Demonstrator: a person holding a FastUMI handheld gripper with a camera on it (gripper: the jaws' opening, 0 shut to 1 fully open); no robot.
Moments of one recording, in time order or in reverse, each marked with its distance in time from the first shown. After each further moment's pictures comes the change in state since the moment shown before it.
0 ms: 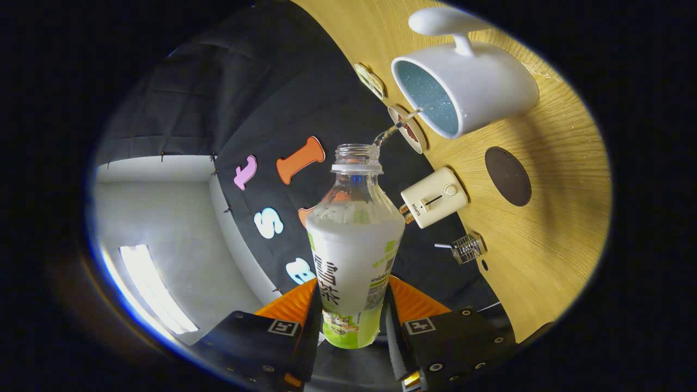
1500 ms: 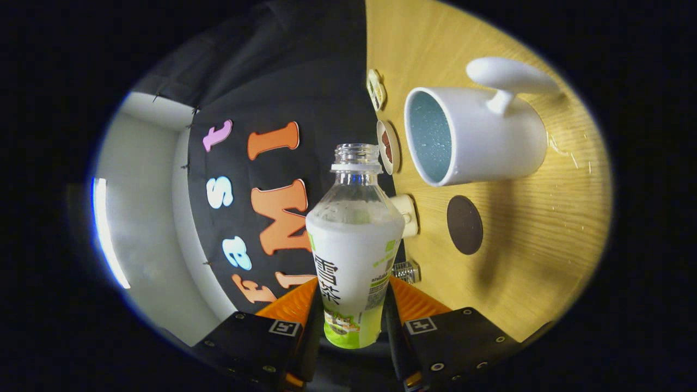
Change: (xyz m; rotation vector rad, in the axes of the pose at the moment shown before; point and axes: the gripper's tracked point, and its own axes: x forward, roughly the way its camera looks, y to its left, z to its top) arm 0.012 -0.060 0.022 -0.444 -0.013 -0.276
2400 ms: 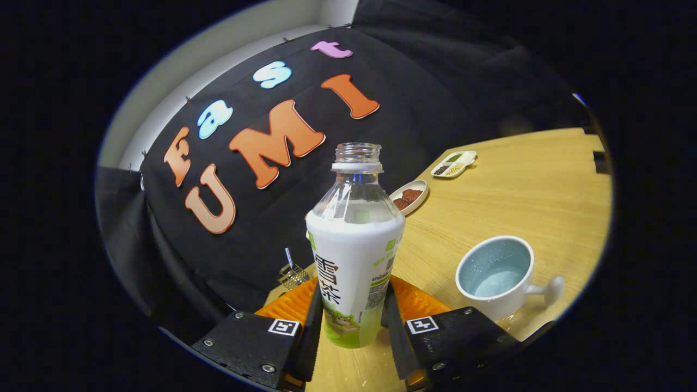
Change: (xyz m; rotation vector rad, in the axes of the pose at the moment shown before) arm 0.018 -0.002 0.024 -1.044 -0.023 -0.243
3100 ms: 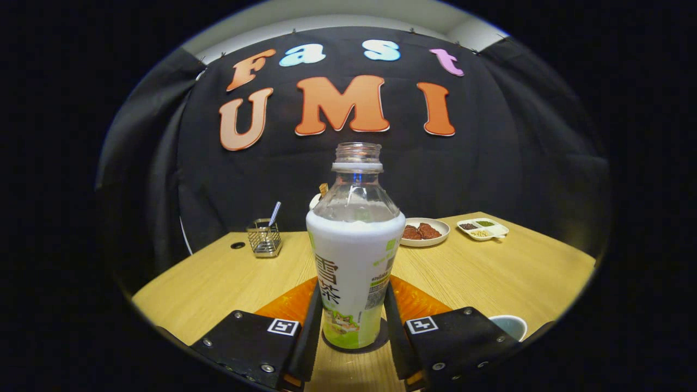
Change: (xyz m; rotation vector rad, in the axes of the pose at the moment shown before) arm 0.051 0.006 -0.010 -0.582 0.006 0.050
